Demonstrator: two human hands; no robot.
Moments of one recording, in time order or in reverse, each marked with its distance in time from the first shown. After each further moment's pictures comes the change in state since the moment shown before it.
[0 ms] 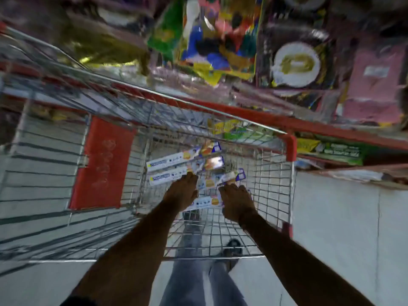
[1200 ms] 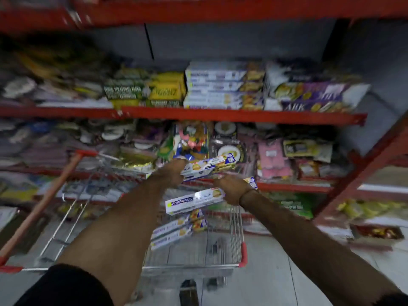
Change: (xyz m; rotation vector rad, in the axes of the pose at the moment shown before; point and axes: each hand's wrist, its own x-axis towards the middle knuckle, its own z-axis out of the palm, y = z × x) left_hand -0.145 0.147 -0.308 0.104 0.419 0.086; right_hand -0.233 0.019 -0.246 -0.027 0.615 -0.117
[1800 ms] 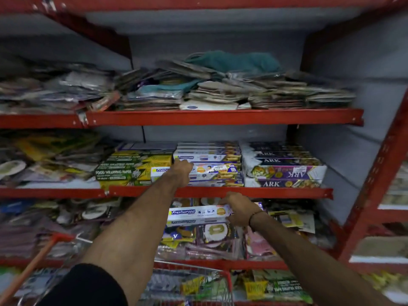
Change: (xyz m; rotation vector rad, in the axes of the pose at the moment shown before) left_hand 0.123 0.093 -0.203 0.381 0.223 0.071; right_hand 0.019 0.052 -0.171 -0.027 0.224 0.147
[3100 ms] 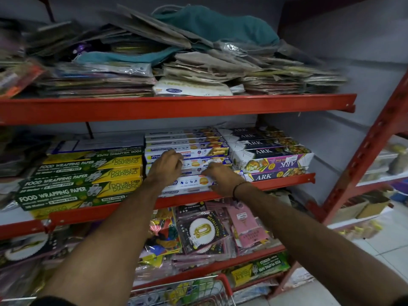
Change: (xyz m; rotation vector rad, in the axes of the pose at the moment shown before) left_hand 0.109 -0.036 0.051 -0.463 0.319 0.287; right_hand 0.139 0.022 -0.015 -0.048 0.047 0.134
